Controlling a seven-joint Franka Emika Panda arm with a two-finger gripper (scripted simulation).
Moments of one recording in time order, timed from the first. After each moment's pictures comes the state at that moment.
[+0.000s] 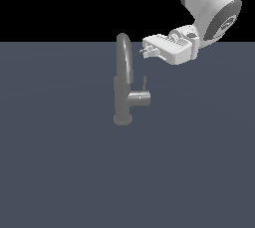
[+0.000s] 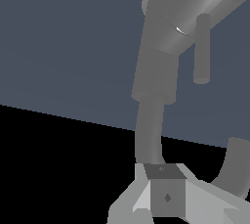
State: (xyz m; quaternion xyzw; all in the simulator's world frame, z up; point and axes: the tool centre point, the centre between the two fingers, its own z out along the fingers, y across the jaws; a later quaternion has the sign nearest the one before) arm 0.040 -0.055 0.251 -0.68 0.41 0.46 0.41
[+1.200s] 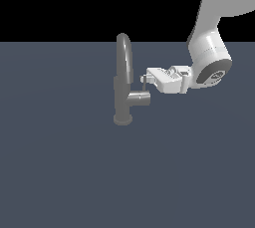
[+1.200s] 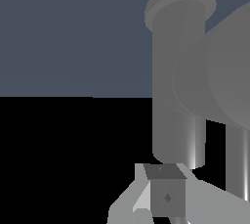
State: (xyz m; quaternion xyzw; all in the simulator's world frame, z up) arm 0.059 -0.054 0.161 -0.53 0.47 0.53 0.47
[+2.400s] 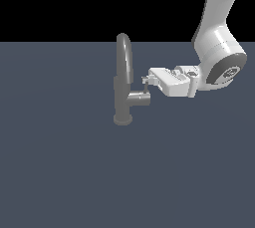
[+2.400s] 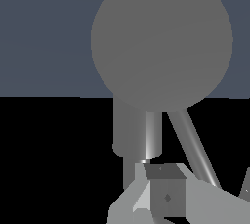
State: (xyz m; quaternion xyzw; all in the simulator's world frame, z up) arm 0.012 -0.057 0.170 -0.53 0.47 0.52 0.47
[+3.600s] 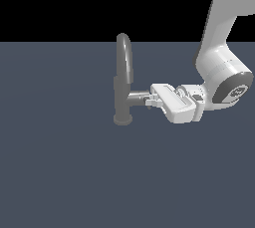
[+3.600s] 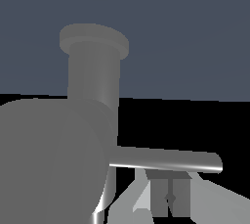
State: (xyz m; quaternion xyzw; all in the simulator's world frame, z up) arm -0.037 -0.062 0.119 -0.54 0.46 0.52 0.48
